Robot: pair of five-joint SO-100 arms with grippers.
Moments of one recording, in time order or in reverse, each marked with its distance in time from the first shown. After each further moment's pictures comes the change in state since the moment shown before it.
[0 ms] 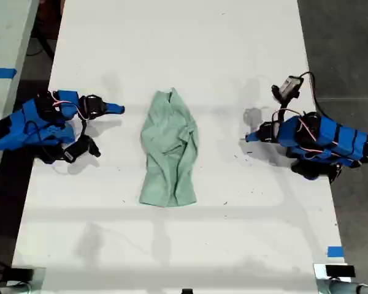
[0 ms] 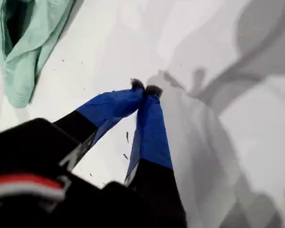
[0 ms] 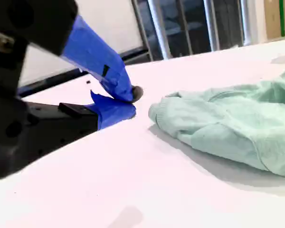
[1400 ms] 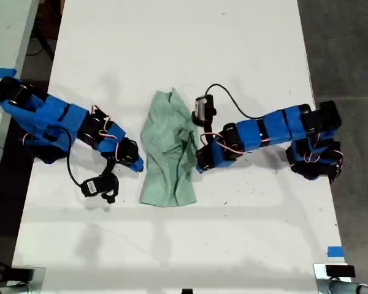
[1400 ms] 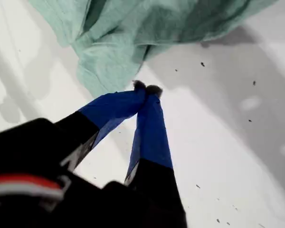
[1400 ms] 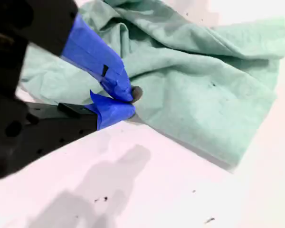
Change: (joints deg) arm 0 41.0 -95.2 -69.3 1.4 -37.1; arm 1 -27.9 -118.0 -98.7 -2.5 11.9
